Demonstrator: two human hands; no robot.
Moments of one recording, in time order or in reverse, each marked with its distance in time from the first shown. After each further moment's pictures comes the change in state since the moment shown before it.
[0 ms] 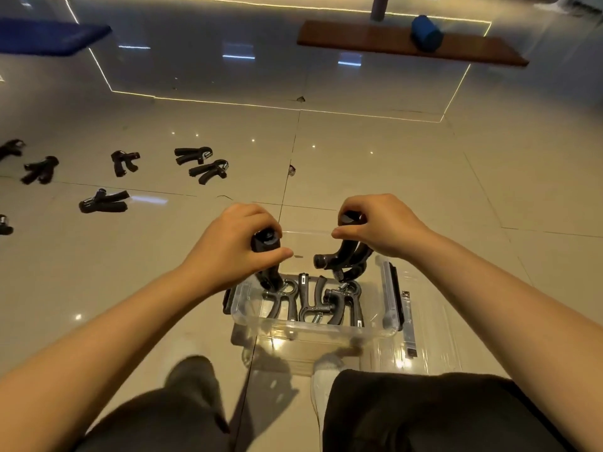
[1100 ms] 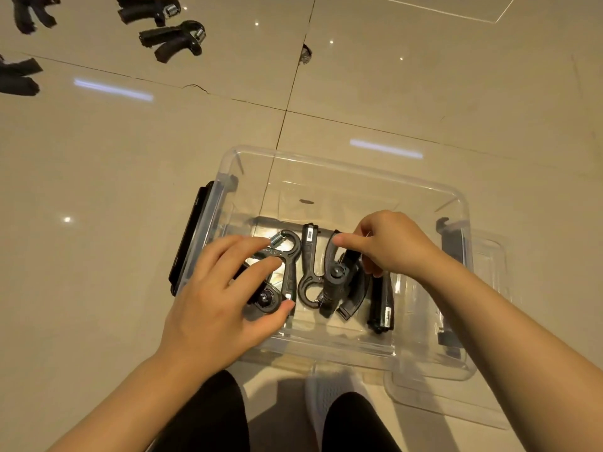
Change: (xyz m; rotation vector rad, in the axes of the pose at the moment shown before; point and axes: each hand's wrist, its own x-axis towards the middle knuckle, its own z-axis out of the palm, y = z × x) left_hand -0.045 -0.081 0.196 0.026 0.158 -0.103; right_hand 0.093 0.119 0.193 0.086 -0.371 0.264
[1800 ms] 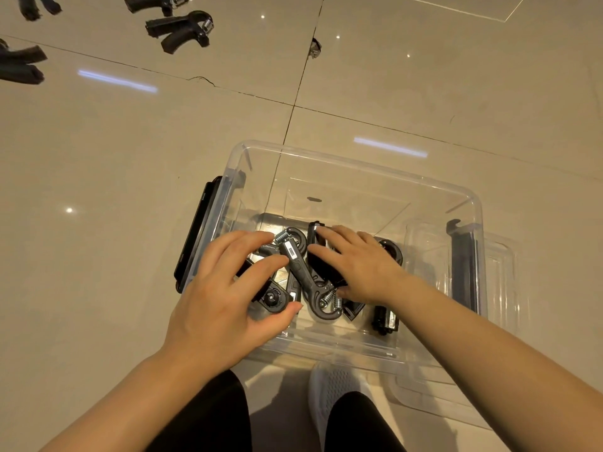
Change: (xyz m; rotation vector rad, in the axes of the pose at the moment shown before) left_hand -0.001 -0.001 -0.002 -0.044 -0.020 -0.052; right_hand 0.028 0.022 0.066 -0.650 -0.093 -0.488
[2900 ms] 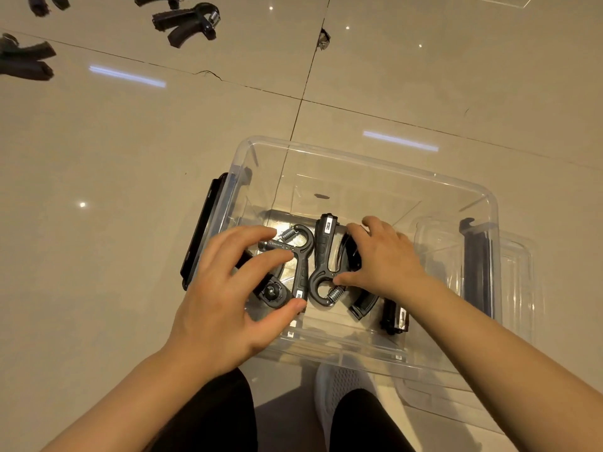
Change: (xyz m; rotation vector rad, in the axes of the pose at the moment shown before) left_hand 0.003 0.002 -0.005 -0.153 0.002 -0.061; right_hand -0.007 -0.001 -0.016 0.225 0.002 0.359
